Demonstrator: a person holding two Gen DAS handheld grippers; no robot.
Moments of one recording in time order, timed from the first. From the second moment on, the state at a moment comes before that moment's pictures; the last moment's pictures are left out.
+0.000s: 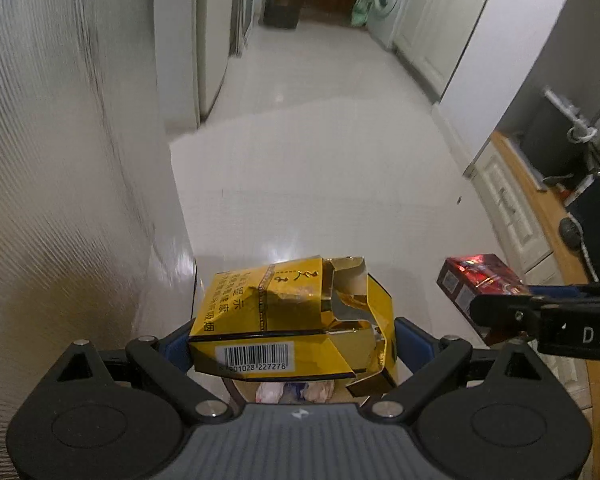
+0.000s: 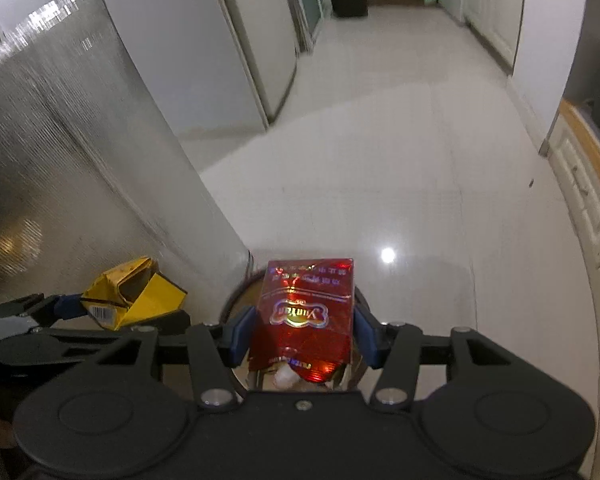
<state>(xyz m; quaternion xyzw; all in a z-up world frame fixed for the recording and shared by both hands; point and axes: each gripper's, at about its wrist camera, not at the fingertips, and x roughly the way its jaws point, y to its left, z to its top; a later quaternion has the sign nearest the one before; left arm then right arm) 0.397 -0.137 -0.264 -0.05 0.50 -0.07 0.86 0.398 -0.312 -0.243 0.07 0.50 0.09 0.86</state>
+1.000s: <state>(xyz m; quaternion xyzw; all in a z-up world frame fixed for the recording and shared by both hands) 0.454 -0.131 -0.427 -0.08 0.62 -0.02 0.78 0.492 -0.287 -0.422 0.08 0.60 0.07 0.79</state>
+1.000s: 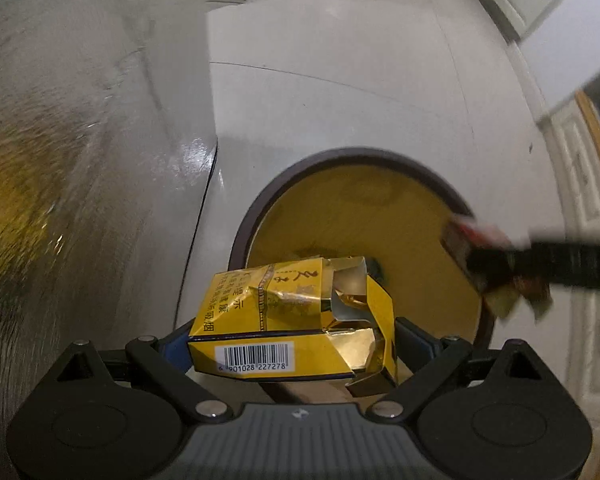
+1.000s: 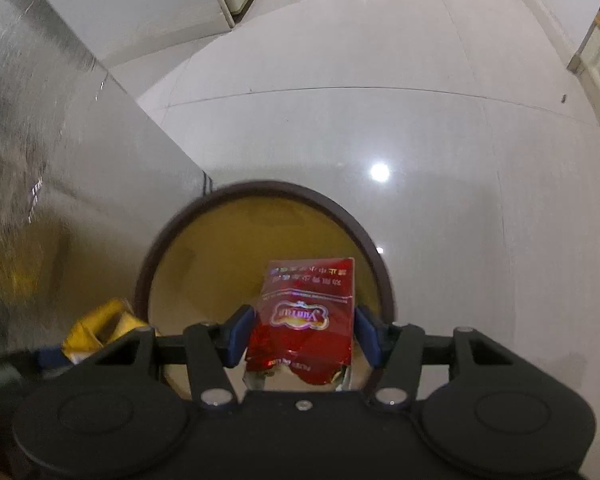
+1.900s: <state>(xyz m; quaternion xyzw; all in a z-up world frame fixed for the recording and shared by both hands) 0.467 -0.115 -0.447 -0.09 0.63 -0.04 0.77 0.506 -0.301 -0.451 0.12 0.59 0.08 0.79</state>
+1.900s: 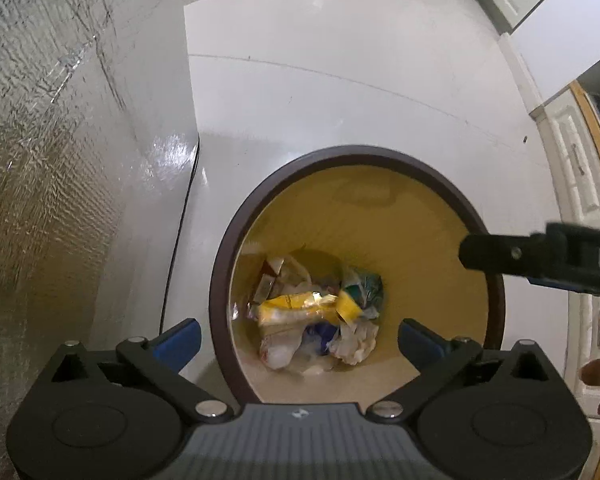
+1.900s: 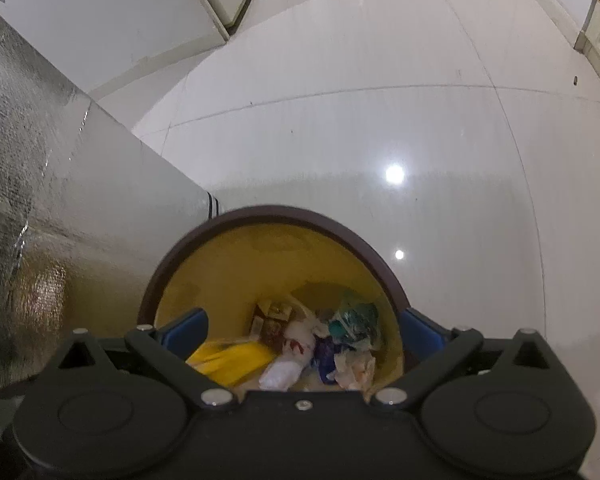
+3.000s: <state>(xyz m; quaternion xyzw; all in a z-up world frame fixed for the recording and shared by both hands) 0.455 -0.100 -0.397 -0.05 0.64 -0.02 0.77 0.468 -0.320 -0.414 0.07 0.60 0.09 0.79</state>
